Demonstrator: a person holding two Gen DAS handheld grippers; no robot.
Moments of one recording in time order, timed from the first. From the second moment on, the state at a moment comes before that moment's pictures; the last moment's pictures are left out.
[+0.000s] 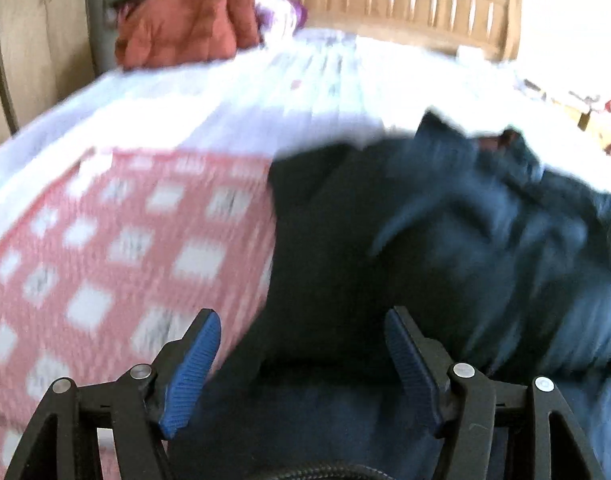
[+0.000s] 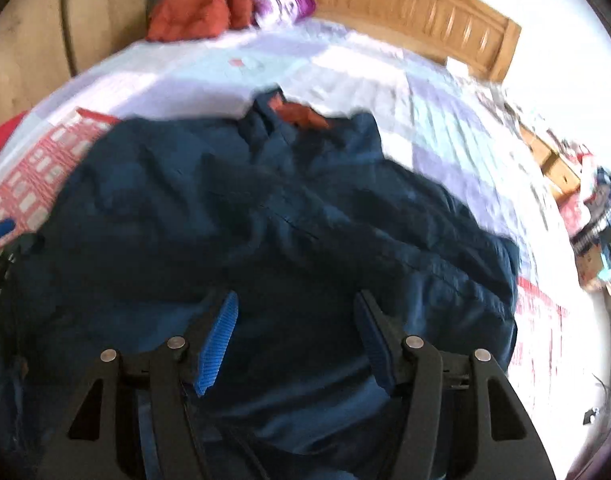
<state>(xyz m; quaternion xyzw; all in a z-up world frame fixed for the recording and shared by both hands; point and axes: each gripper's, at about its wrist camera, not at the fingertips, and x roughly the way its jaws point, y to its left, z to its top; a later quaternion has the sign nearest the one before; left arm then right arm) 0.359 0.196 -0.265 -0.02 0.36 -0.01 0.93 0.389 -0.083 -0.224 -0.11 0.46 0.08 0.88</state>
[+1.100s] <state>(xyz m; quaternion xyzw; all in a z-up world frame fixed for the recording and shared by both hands) 0.373 0.141 -0.276 -0.01 0.42 0.05 0.91 0.318 -0.262 -0.192 0.14 0.39 0.01 0.91</state>
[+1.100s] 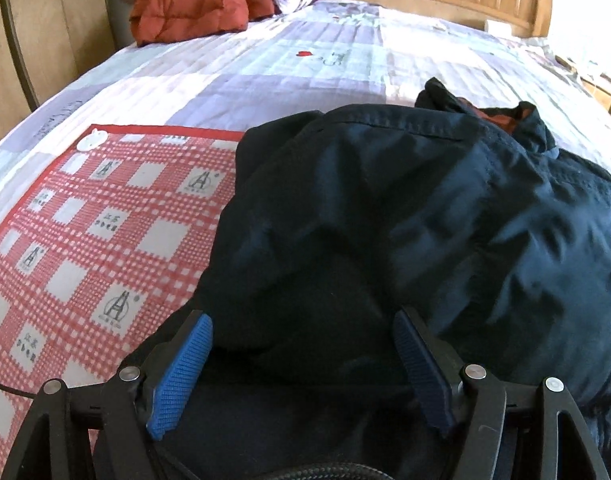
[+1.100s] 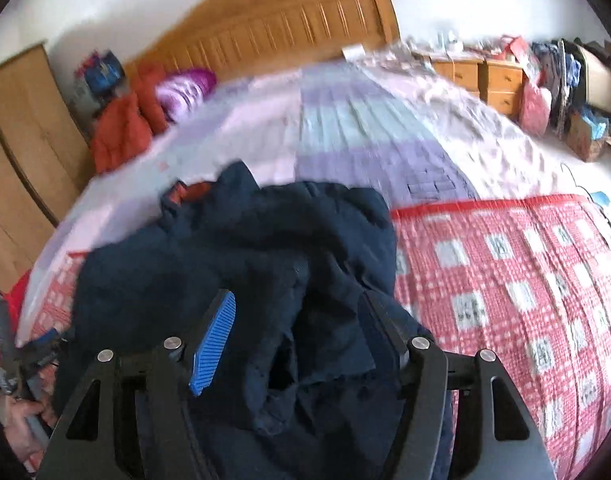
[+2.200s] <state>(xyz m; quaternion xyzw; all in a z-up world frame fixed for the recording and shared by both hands) 0.450 0.092 -0.240 0.03 0.38 0.00 0.92 0.392 -0.092 -0.205 -0.05 0.39 0.10 0.91</state>
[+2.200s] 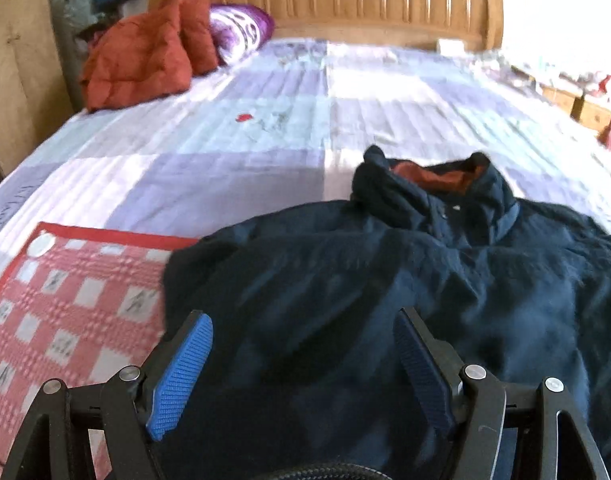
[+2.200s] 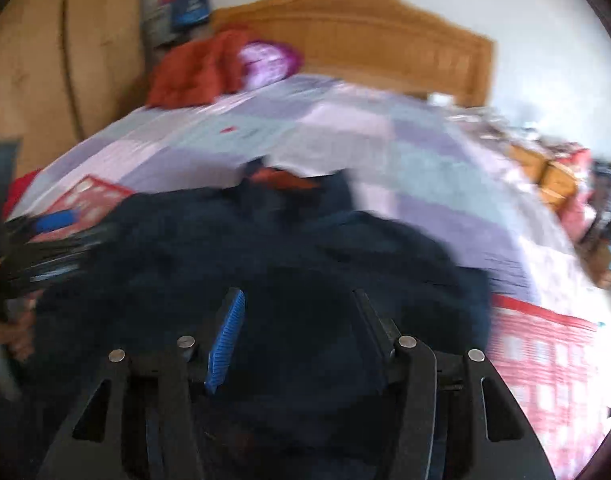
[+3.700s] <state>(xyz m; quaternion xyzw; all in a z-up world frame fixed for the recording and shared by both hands) 0.531 0.076 -0.263 0.05 0.46 -0.01 0.89 0.451 -0.096 -0.230 -0.06 0.41 0.08 0.90</state>
